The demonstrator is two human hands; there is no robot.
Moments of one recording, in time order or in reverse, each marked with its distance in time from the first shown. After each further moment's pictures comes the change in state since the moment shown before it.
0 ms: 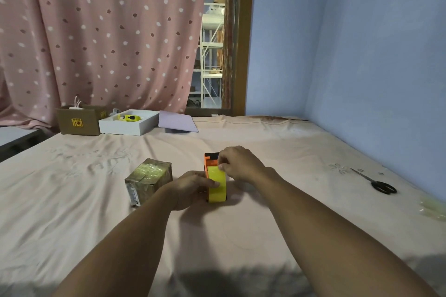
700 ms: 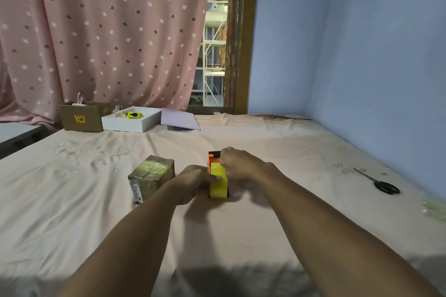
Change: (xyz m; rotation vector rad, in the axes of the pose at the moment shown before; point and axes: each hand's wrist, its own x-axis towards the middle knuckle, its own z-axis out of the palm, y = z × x) left_hand -0.002 0.006 0.004 0.028 0.101 0.026; right_hand -0.002 -0.014 -0.003 -0.189 -0.189 -0.022
